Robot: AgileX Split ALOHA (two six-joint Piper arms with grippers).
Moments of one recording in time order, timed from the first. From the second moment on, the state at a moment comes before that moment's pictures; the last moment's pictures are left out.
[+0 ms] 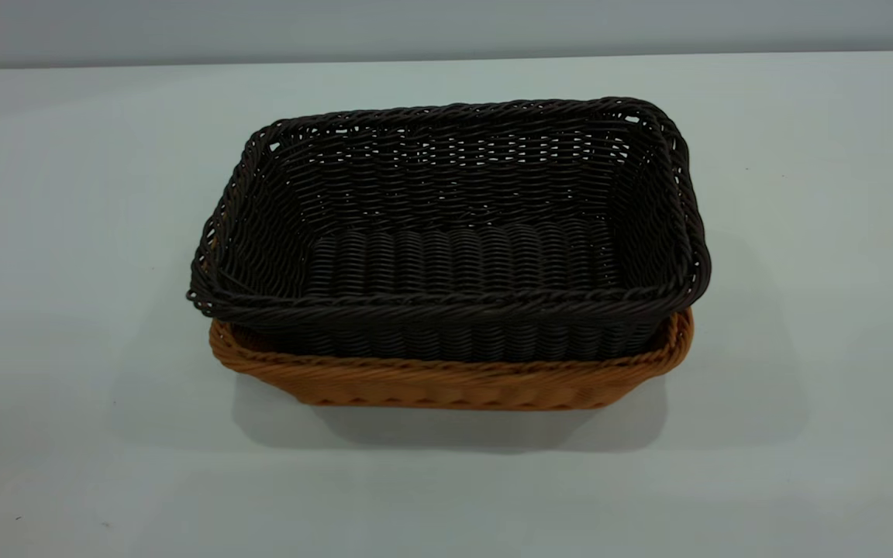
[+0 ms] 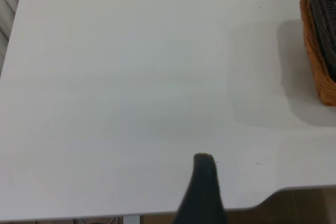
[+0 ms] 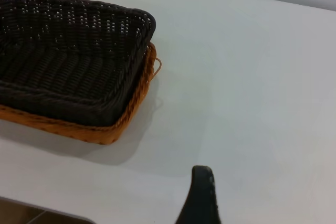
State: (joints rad) left arm 0.00 -0.02 -0.49 -0.01 1.11 0.04; right arm -0.04 -0.02 -0.48 0.25 1.15 -0.32
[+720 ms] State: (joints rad) left arm 0.00 -0.02 -0.49 -0.01 1.11 0.04; right arm -0.04 -0.02 -0.48 0.22 1.14 -0.29
